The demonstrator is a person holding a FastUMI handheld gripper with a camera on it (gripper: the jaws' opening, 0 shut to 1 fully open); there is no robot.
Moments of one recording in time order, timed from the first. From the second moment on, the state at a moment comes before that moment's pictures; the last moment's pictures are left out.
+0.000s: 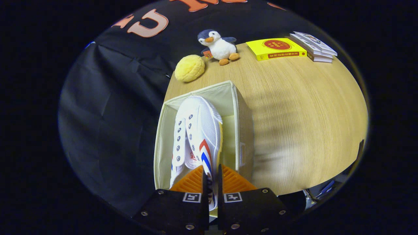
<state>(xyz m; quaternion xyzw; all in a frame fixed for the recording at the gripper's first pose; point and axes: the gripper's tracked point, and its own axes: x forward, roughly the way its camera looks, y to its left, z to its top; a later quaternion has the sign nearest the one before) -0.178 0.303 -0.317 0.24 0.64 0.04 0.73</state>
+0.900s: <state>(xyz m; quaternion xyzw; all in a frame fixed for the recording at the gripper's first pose) -0.083 0.169 -0.173 0.14 0.38 0.12 0.90</state>
